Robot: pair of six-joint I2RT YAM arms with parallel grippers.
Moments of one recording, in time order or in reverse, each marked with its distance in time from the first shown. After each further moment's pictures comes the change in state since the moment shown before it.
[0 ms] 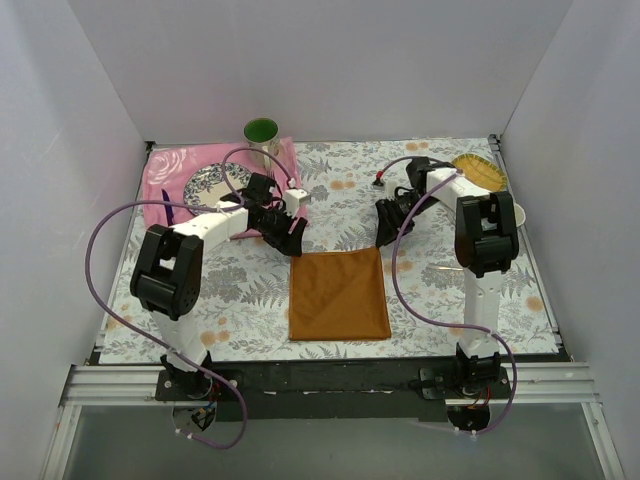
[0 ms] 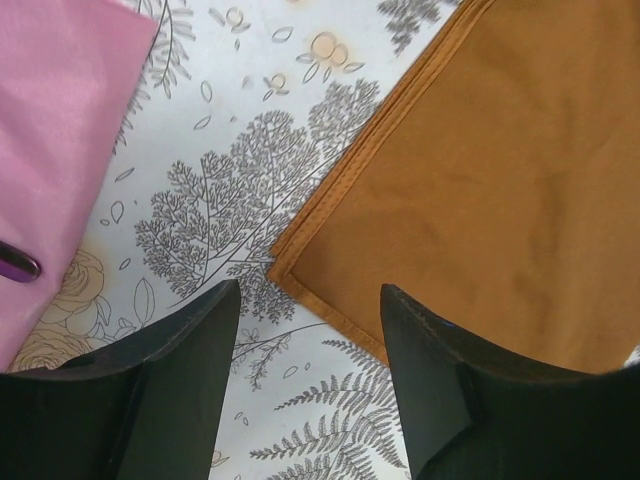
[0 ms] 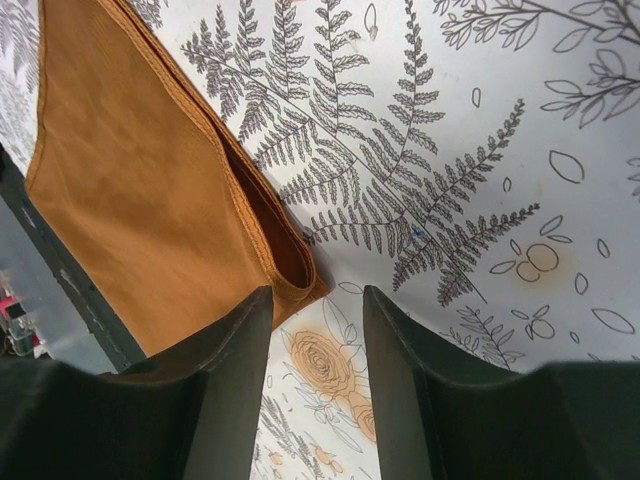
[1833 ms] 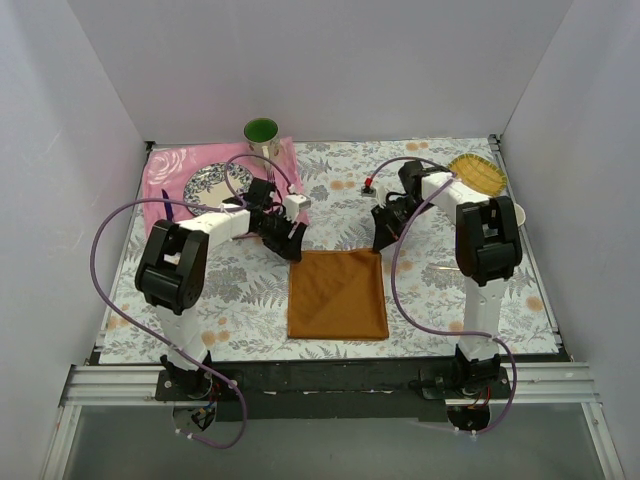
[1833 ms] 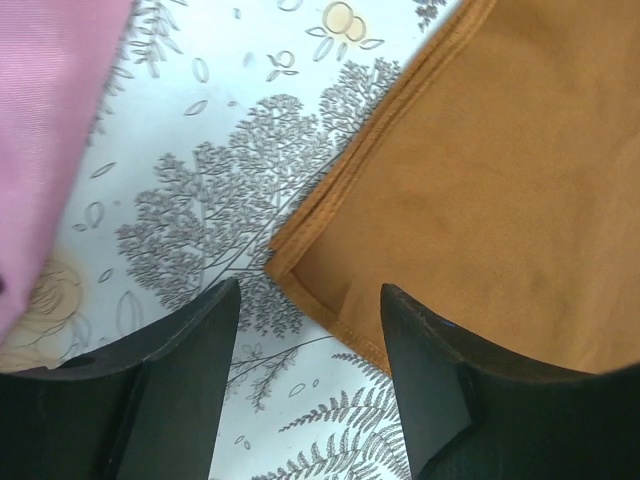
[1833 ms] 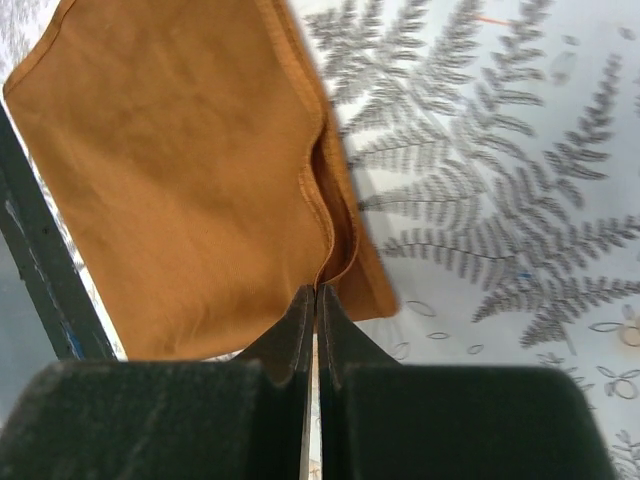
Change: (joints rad) left arm 0.005 0.065 -0.023 0.026 0.011 0.013; right arm 0.059 -0.075 -0.081 0.006 -0.047 -0.235
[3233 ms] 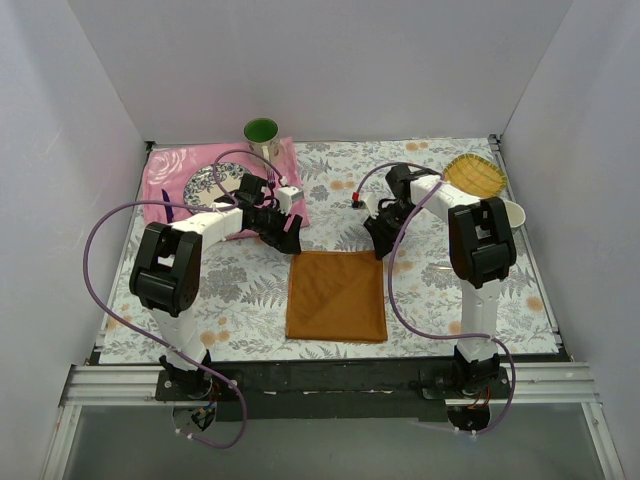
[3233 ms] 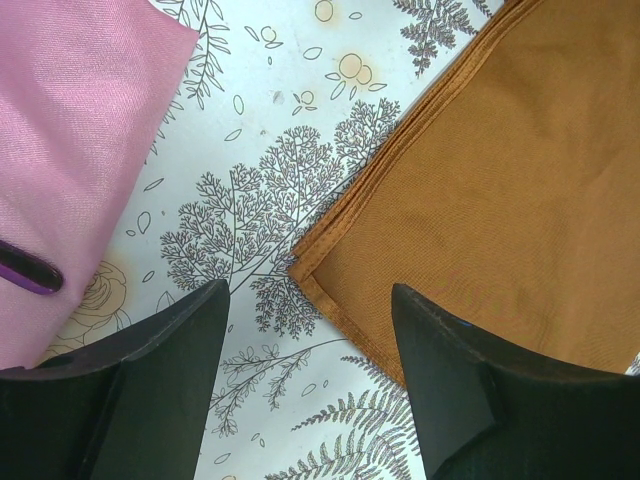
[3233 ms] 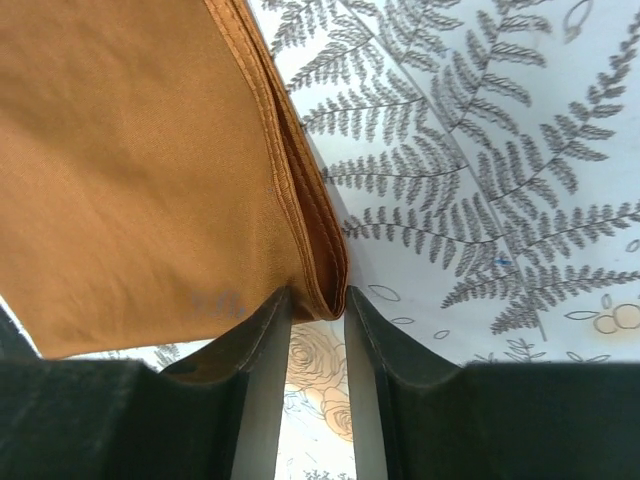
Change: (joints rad) left arm 0.050 -0.032 -0.011 0.061 0.057 -0.035; right arm 0.078 -0.018 -0.023 0.008 0.239 -0.085
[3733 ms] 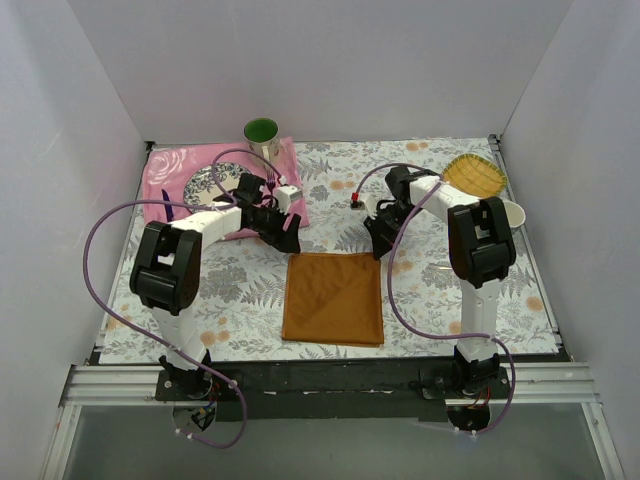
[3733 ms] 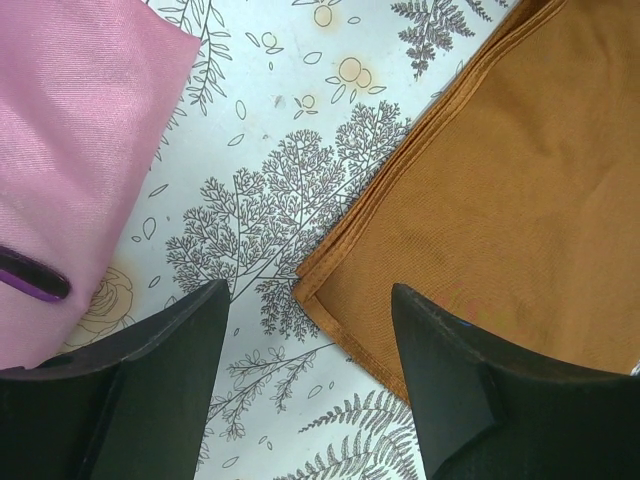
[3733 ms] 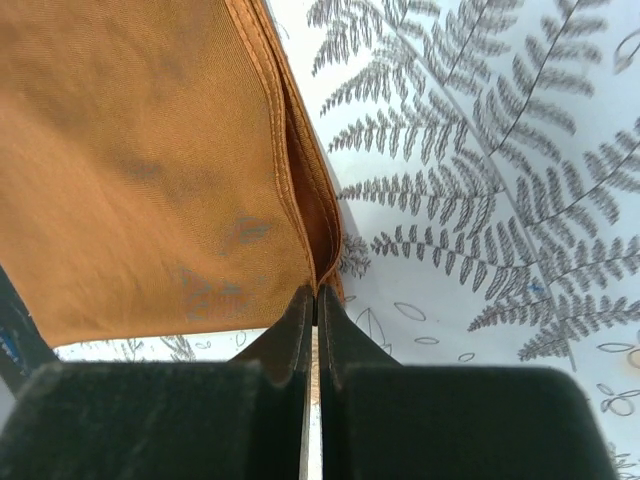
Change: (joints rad) left arm 0.008 0.011 0.008 -0.001 0.016 0.012; right arm 0.002 0.010 0.001 -0.028 -0.062 -0.029
